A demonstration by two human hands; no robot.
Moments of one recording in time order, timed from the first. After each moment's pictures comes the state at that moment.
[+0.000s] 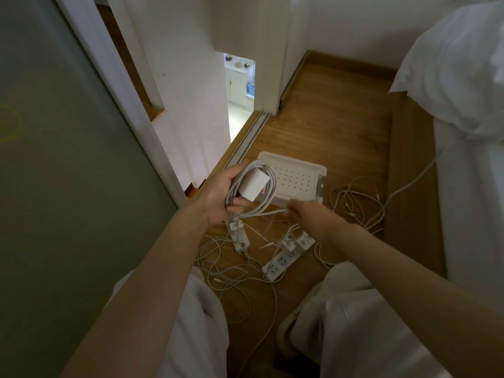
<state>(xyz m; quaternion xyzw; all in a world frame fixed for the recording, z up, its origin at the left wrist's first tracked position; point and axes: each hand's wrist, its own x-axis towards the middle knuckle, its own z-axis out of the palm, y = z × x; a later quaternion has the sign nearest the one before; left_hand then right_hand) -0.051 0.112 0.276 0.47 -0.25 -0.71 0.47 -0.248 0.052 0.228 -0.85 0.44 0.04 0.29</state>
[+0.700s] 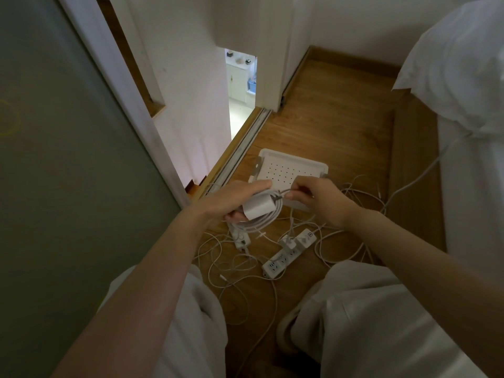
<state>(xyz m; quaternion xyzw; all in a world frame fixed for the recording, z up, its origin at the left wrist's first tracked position) -0.055 0.118 0.274 0.57 -0.50 -0.61 0.24 -0.251 0.037 0.252 -0.85 0.39 -0.09 0.33</state>
